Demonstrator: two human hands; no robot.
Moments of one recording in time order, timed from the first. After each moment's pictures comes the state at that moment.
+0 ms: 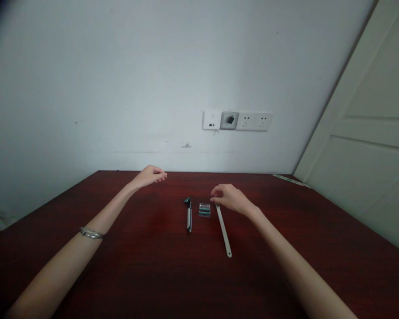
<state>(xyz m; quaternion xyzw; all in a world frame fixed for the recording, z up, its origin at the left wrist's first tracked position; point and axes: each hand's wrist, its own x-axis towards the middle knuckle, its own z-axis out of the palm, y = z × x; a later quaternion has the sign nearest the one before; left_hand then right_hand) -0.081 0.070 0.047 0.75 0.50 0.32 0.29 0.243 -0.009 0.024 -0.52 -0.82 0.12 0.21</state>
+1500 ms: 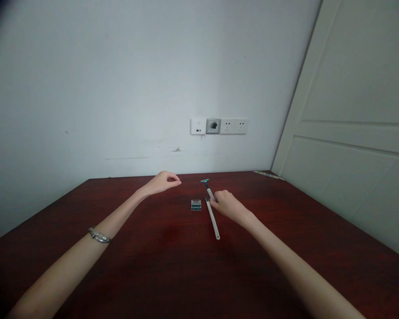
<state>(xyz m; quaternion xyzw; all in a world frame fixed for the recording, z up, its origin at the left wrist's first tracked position) -0.014 0.018 0.064 0.87 0.36 0.28 0.22 0.241 -0.076 0.025 -0.65 -0.75 0.01 0.13</state>
